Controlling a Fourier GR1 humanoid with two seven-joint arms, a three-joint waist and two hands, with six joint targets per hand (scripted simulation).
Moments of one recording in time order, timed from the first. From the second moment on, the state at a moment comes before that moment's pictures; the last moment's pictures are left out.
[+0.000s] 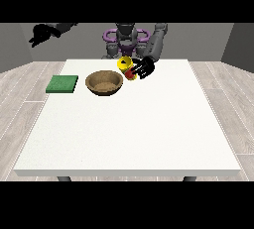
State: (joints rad) left arm -0.83 0.11 -0.01 -0.56 -0.35 0.57 -0.54; right arm -0.55 -0.40 -0.30 -1.22 -0.20 0.09 -0.11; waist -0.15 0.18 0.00
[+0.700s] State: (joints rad) left arm -1.03 0.12 -0.31 -0.33 -0.85 0.83 -0.10; right arm -0.58 -0.39 -0.28 -1.10 -0.17 0.10 -0.14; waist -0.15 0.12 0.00
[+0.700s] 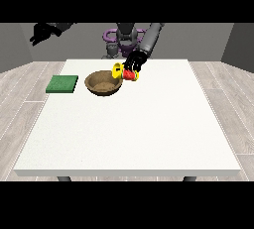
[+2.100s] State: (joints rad) left arm -1.08 0.00 -0.82 -0.43 -1.50 0.42 0.44; right arm -0.66 -0.36 -0.26 -0.92 -0.14 0.08 -0.22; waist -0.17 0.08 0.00
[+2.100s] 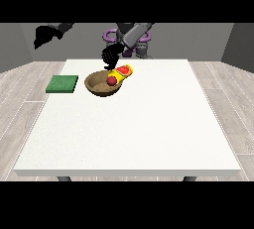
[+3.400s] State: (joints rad) left arm -0.97 0.10 -0.15 -0.87 -0.60 0.44 -0.07; right arm -0.58 -0.36 -0.33 -0.91 -0.15 -0.01 -0.26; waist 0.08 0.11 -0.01
